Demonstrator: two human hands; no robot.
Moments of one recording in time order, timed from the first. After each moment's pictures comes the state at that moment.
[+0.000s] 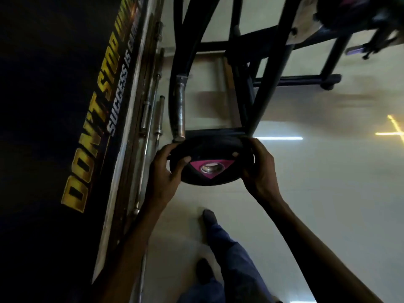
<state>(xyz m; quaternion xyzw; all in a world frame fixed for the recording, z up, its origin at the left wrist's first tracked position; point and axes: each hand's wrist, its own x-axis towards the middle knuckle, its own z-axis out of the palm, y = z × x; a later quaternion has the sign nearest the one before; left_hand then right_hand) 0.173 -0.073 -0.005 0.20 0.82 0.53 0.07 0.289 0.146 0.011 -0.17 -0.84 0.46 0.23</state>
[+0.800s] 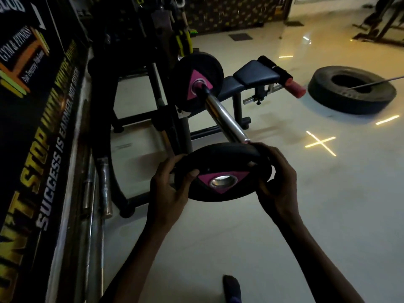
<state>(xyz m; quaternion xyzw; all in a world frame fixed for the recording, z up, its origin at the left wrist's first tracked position) 0.287 0.181 0.172 0.38 0.71 0.59 0.06 0.461 0.342 0.189 -0.23 -0.78 0.35 0.46</state>
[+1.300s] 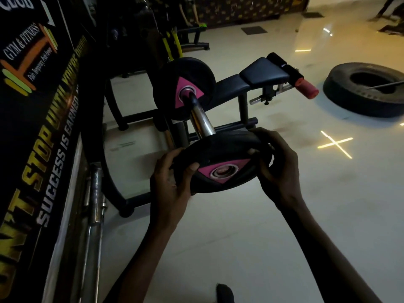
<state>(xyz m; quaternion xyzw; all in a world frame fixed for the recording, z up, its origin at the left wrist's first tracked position) 0.302 0.283 0.185 0.33 0.72 0.61 -0.01 0.444 0.461 0.212 -0.18 -0.79 0.39 0.43</state>
